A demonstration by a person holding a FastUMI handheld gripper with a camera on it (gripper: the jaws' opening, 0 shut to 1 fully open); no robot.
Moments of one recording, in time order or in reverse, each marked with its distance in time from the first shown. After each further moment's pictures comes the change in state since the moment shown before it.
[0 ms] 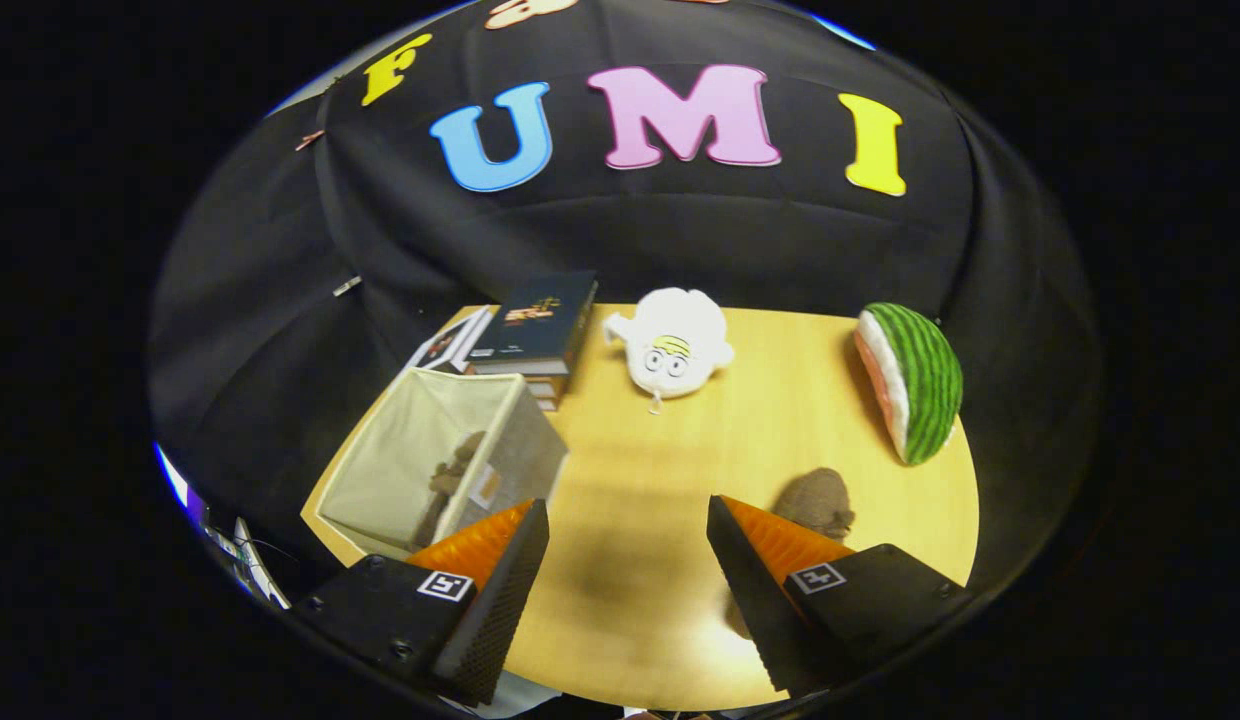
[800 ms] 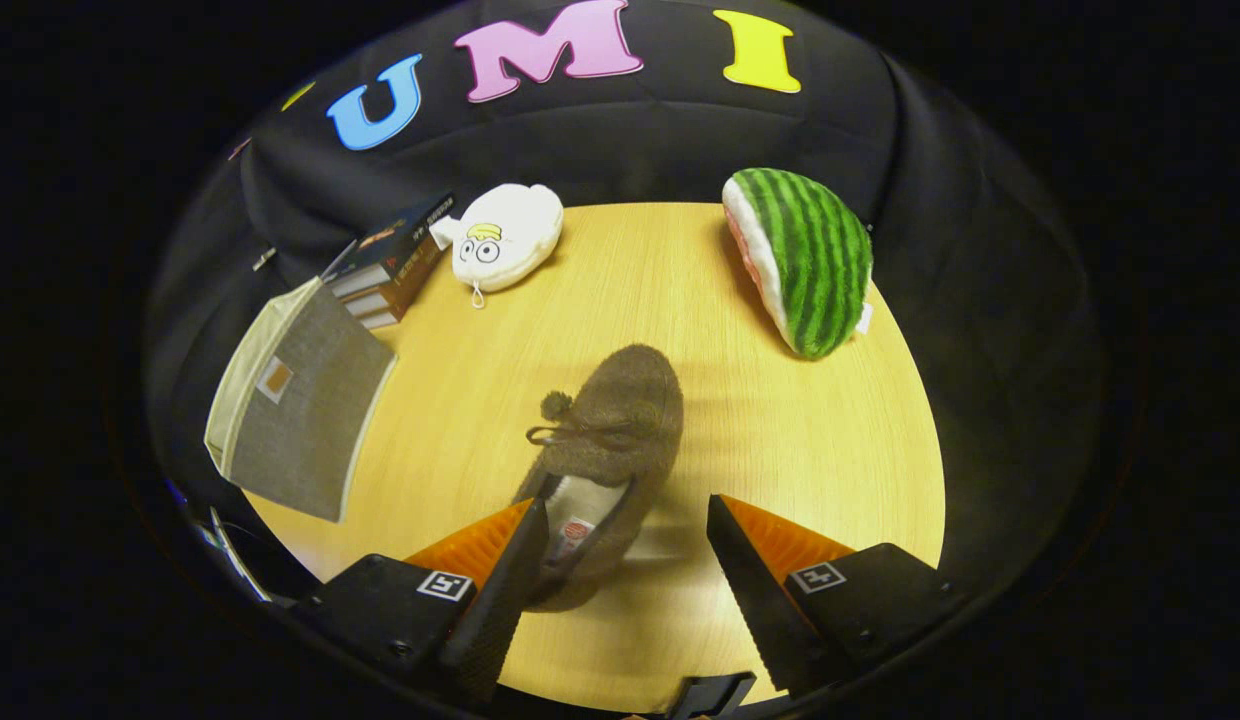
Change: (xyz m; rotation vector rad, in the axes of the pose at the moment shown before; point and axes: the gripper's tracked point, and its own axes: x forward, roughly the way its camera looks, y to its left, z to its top) arm 0.042 -0.158 -0.114 0.031 0.206 -0.113
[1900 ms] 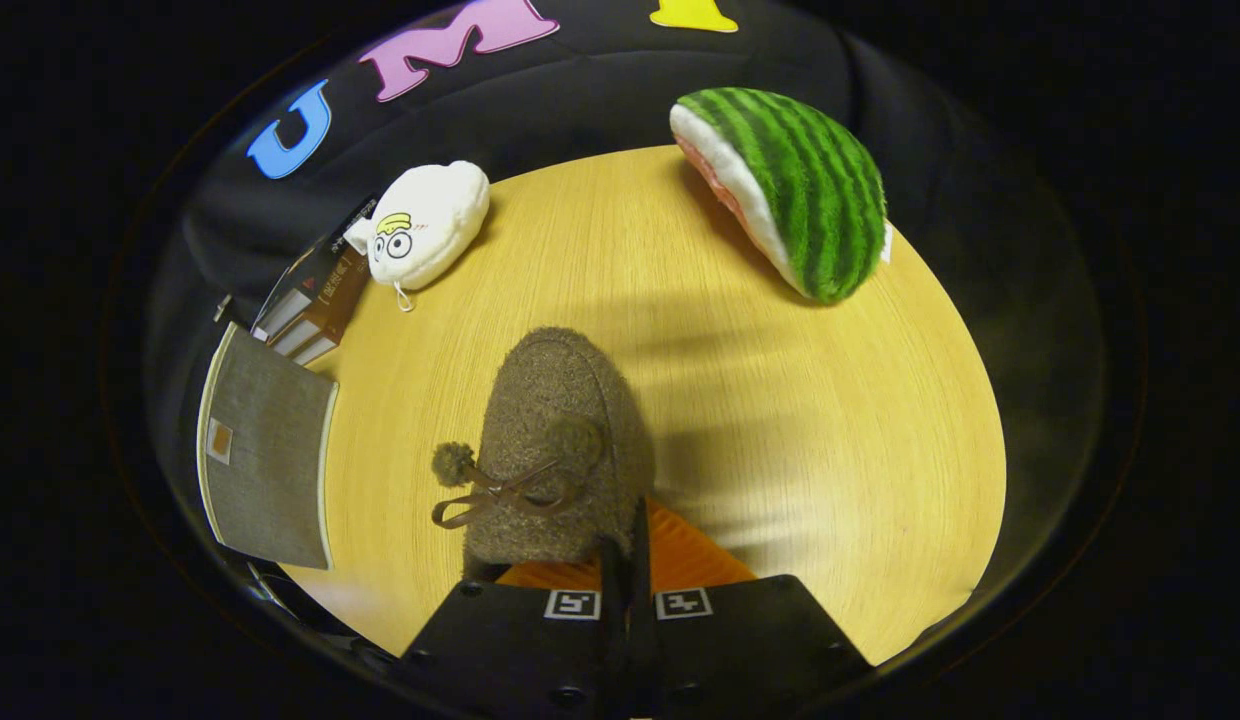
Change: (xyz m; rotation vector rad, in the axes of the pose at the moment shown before) arm 0.055 -0.010 0.005 0.176 0.075 0.015
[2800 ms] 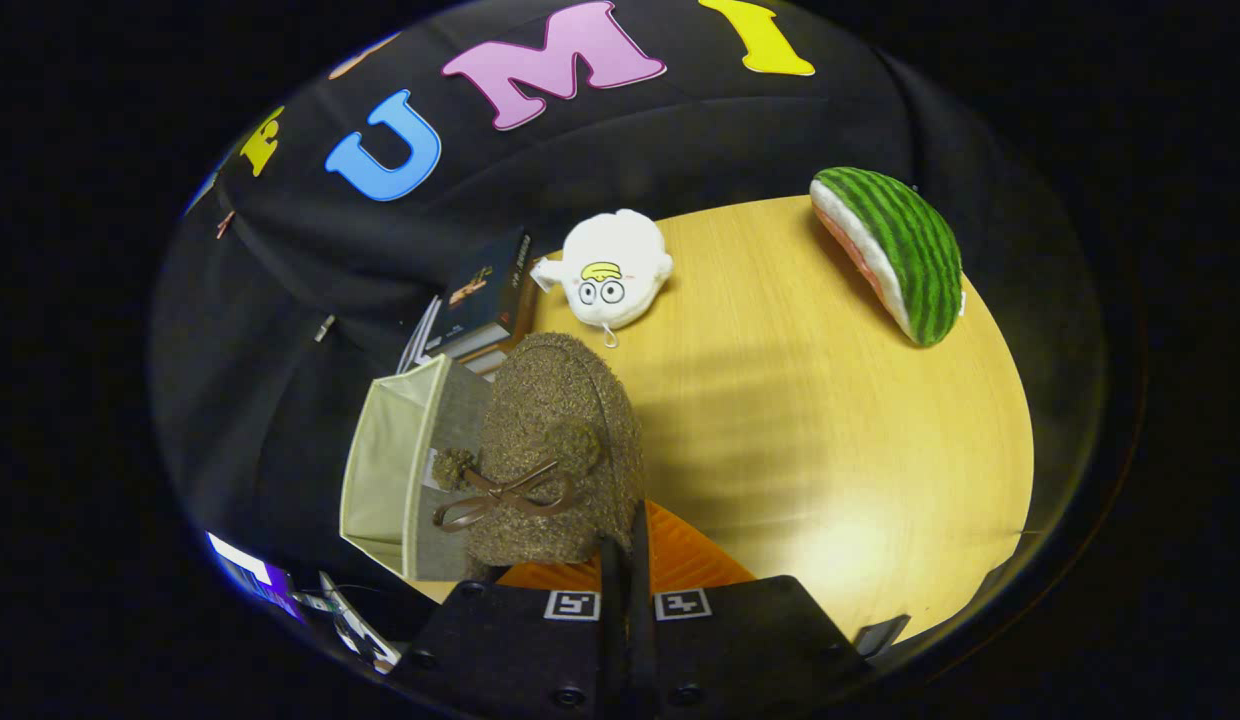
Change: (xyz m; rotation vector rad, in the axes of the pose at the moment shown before) arm -0.121 0.193 0.041 0.061 -0.077 0.241
